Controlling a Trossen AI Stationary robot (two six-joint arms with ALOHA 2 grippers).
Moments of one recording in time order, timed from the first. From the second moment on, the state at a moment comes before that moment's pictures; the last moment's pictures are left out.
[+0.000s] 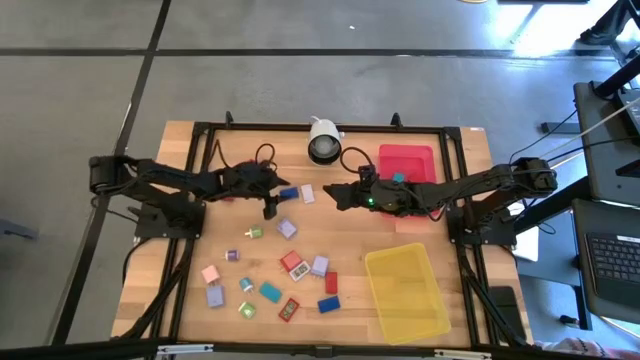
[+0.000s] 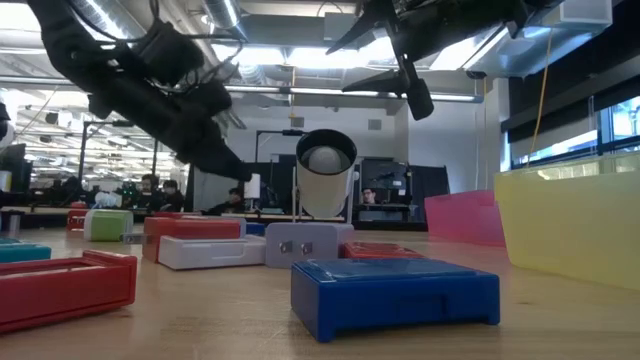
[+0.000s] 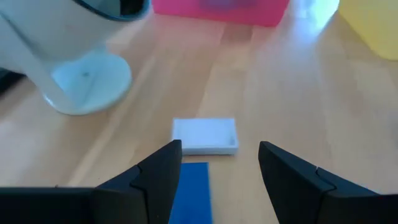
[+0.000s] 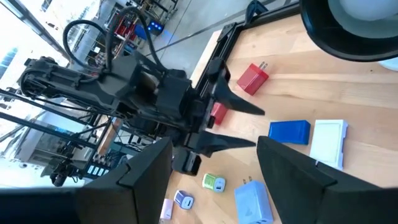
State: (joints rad) left arm 0.29 1.30 0.35 0.44 0.03 0.02; right arm 0.11 1.48 0.86 0.31 0.45 1.11
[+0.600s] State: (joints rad) left arm 0.36 1.58 0.36 0.46 0.04 0.01; right arm 0.11 1.48 0.86 0.31 0.40 1.11
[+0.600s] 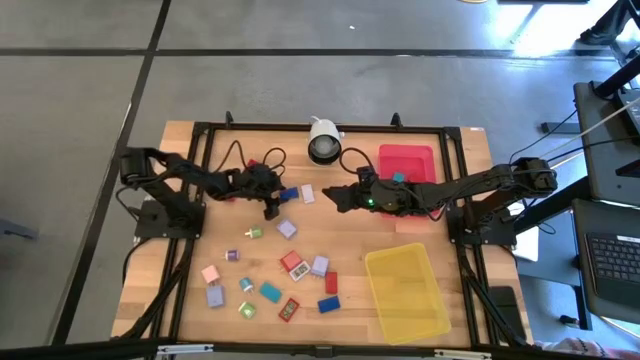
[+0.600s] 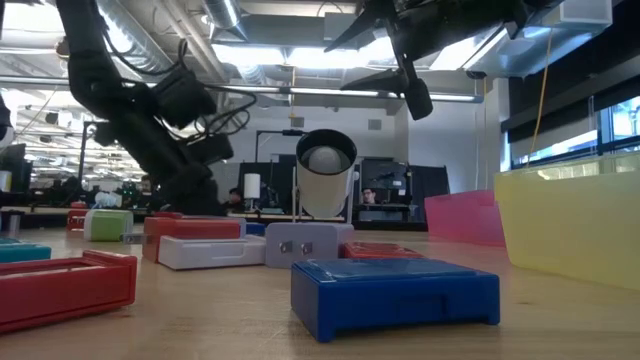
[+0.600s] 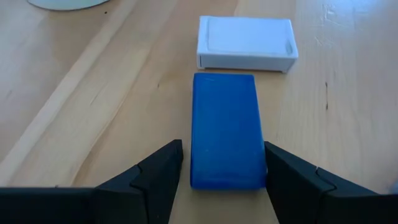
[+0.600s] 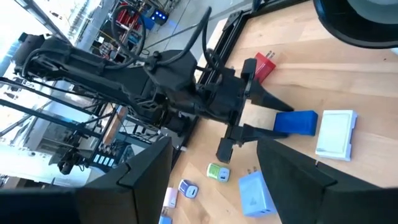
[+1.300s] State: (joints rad) left arm 0.28 1.39 0.35 0.56 -0.06 -0.14; right arm 0.11 1.48 0.86 0.31 0.44 1.27
